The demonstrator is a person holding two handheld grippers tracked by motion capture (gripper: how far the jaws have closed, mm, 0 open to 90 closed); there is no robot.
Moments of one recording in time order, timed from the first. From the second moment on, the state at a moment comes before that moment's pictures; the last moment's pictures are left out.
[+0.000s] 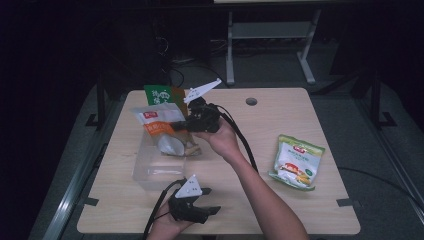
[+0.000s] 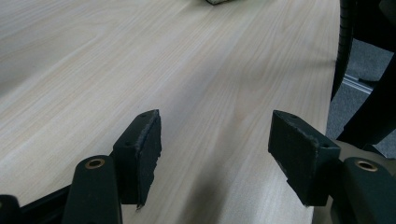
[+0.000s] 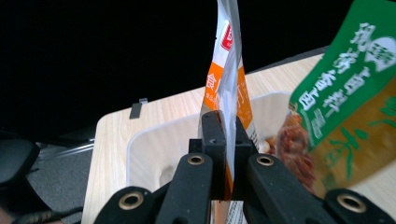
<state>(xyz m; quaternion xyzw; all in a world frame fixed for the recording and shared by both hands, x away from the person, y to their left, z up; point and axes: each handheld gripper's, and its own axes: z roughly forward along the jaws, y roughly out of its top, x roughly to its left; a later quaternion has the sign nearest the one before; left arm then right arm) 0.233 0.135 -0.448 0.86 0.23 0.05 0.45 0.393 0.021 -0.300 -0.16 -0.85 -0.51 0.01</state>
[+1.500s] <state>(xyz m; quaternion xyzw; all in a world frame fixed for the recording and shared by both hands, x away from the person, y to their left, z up) 0.233 0.136 -0.451 0.86 0.24 0.05 0.44 0.412 0.059 -0.369 -0.19 -0.87 -0.45 0.05</state>
